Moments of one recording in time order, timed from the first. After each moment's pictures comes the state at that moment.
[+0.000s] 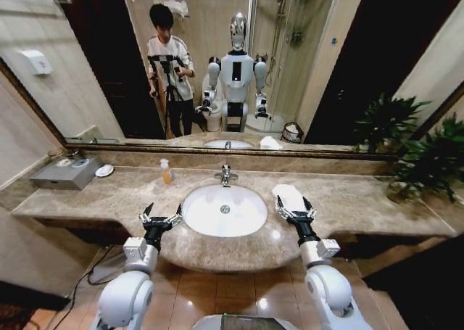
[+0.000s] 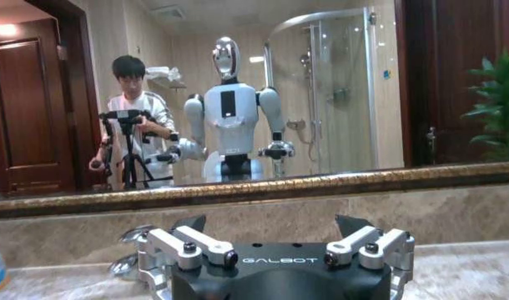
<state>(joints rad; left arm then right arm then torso) 1.68 -1.40 -0.62 -2.34 -0.15 0.32 -0.09 -1.52 1.38 0.50 2.11 0.25 -0.02 0.05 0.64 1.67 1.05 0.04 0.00</state>
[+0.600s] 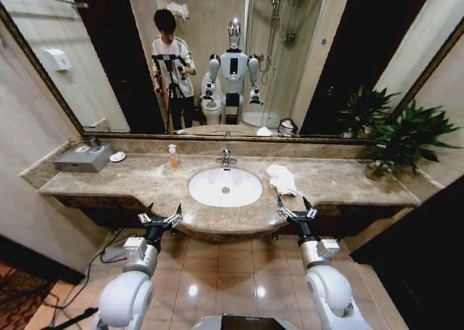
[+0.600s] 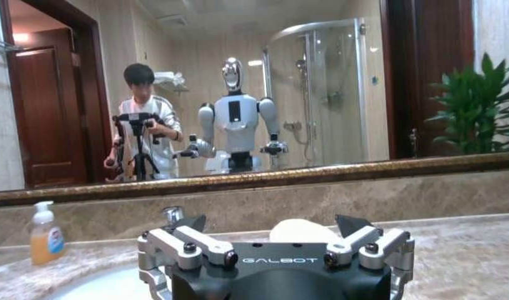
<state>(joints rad) 1.68 -1.40 -0.62 -2.34 -0.15 0.32 -0.09 -1.52 1.38 0.50 2.11 0.25 -0.03 0.05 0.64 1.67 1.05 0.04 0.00</state>
